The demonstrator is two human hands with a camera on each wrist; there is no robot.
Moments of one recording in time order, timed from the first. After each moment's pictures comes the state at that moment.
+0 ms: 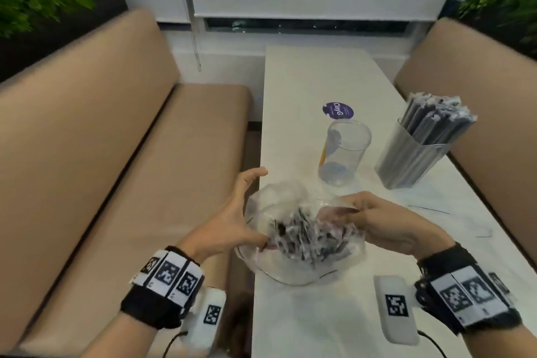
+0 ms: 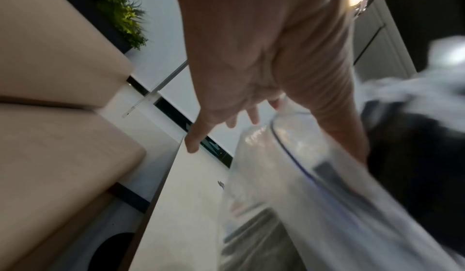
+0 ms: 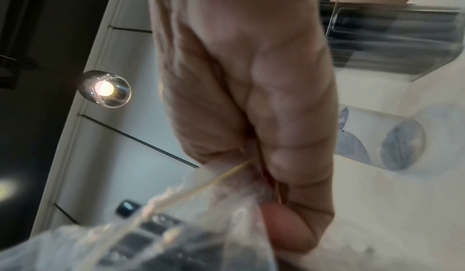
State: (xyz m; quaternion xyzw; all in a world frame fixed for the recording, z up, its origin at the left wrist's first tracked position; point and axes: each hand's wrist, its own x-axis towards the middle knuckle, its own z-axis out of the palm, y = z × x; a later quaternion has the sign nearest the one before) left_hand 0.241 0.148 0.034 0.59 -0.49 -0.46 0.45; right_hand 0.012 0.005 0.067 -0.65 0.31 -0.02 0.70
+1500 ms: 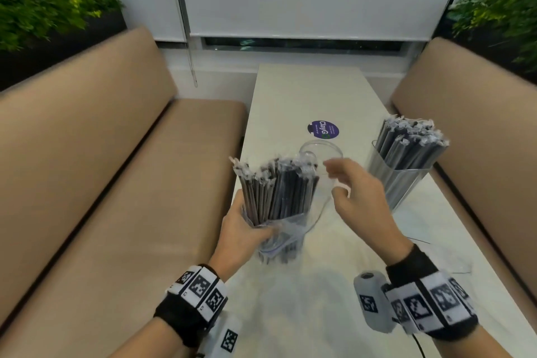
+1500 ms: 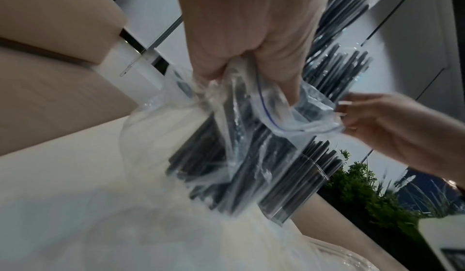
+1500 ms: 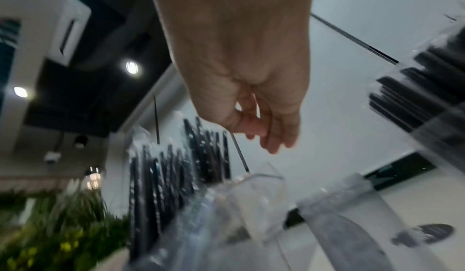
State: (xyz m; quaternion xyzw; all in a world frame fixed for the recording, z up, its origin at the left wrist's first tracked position) left_hand 0.171 0.052 -0.014 0.66 -0.36 -0.29 0.59; right_hand -0.002 -0.068 0.068 -0.84 0.34 -0.32 0.27
